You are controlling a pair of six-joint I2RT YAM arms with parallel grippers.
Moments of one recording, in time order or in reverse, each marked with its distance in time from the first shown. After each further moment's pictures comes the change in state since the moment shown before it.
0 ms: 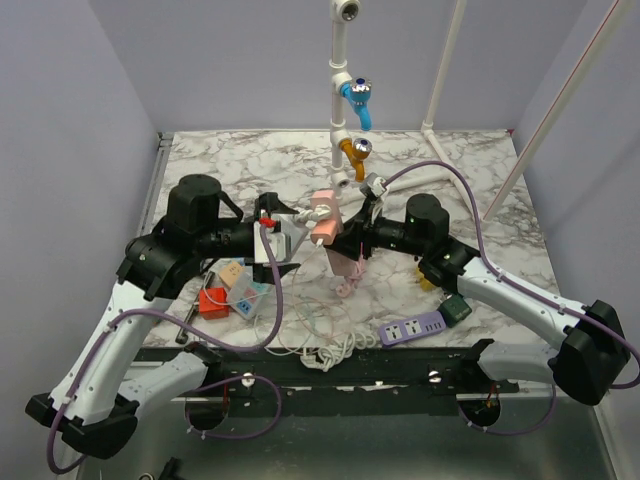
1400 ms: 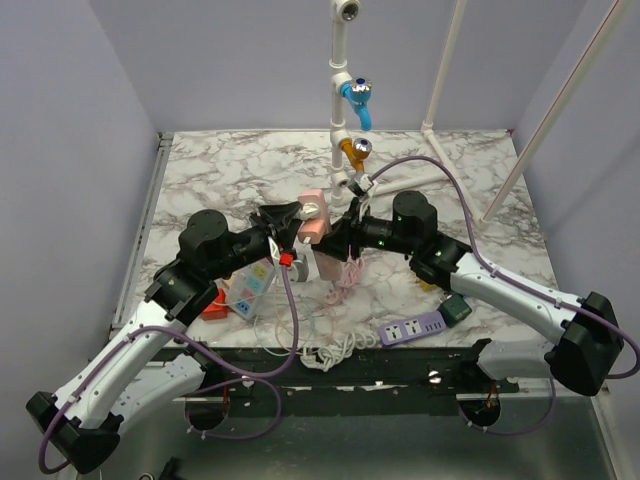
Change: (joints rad) left arm -0.157 -0.188 -0.480 0.695 -0.414 0.251; right arm 0.079 0.047 0.090 -0.052 0.049 0.087
